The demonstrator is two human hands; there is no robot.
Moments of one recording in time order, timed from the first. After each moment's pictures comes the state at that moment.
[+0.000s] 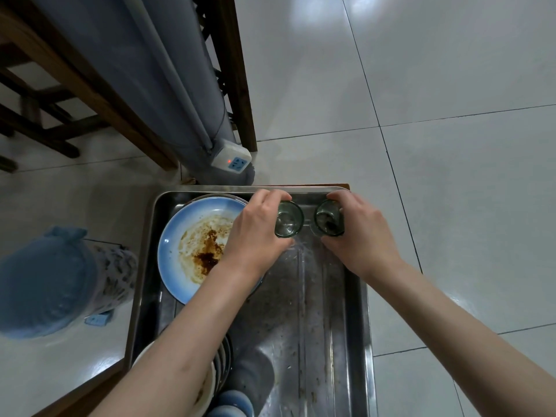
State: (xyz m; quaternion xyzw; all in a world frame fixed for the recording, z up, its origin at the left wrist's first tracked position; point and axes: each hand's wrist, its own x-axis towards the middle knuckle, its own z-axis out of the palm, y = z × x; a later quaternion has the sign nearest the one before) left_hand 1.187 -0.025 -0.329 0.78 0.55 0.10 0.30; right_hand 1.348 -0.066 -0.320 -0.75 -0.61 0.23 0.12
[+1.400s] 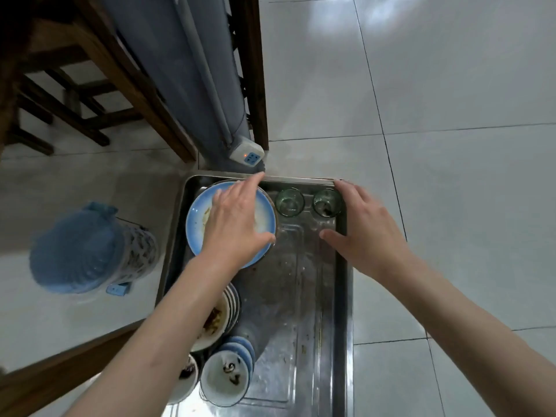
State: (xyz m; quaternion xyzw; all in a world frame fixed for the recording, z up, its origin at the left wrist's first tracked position) left_hand 1.149 -0.053 -0.265 0.76 0.60 0.06 0.26; right_hand 1.341 -0.098 -0.246 -0.72 -0.64 0.25 0.08
